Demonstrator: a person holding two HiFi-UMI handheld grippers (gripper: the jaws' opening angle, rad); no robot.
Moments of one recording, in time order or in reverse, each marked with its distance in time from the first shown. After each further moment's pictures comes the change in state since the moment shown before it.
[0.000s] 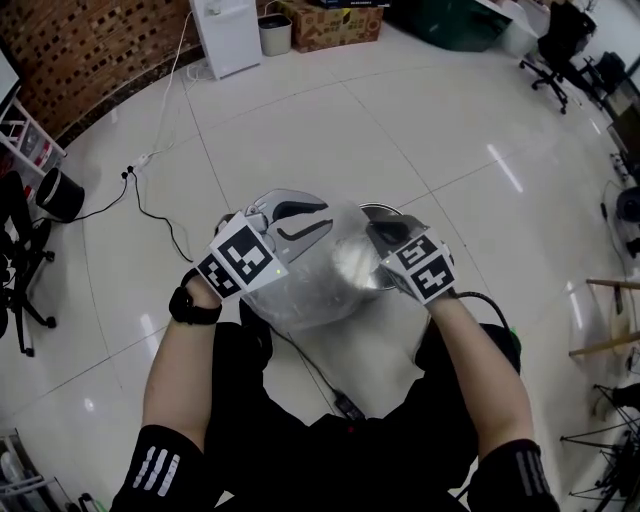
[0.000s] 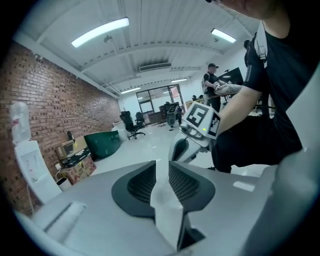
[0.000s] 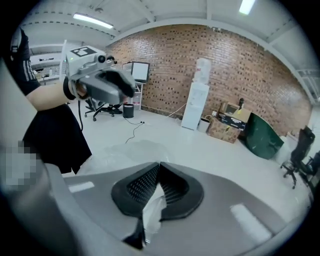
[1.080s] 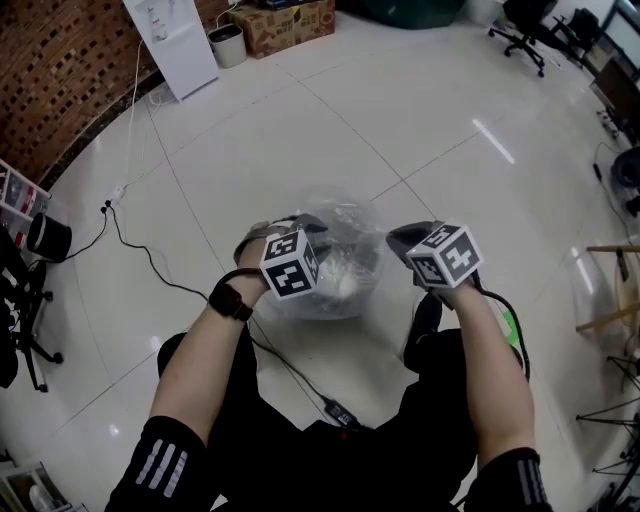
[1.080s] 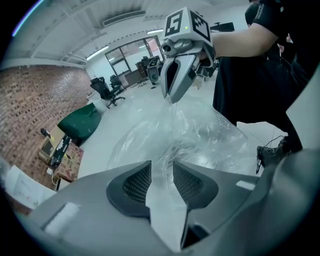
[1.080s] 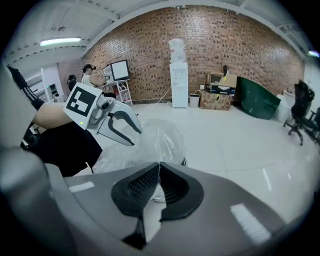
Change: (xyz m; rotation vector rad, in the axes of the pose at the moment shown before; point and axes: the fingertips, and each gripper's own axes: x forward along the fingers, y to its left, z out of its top) left arm 0.188 -0.056 -0.079 0.203 0.515 -0.165; right arm -0.071 -0.097 -0.126 0.279 0.142 0.084
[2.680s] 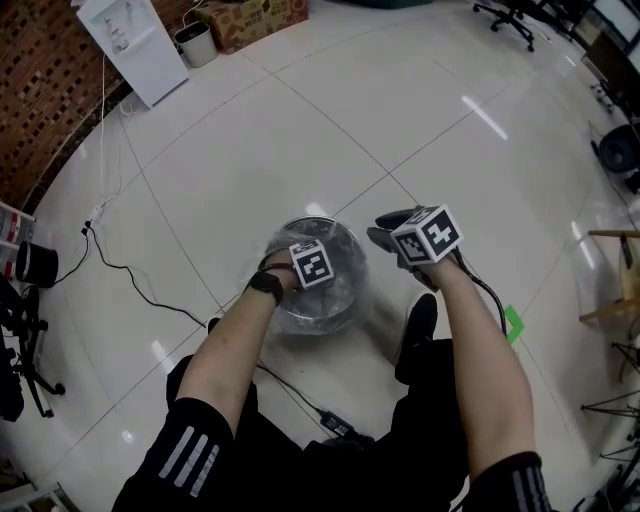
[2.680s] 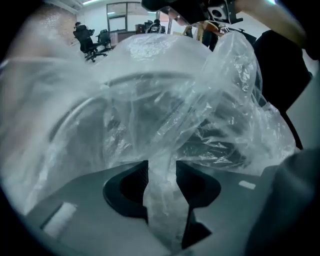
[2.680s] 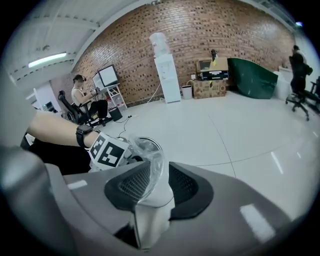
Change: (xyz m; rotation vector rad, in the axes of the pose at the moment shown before) left arm 0.214 -0.041 -0.075 -0.158 0.239 -0.368; right arm 0.076 -0.099 -0.024 0.156 0.008 0.064
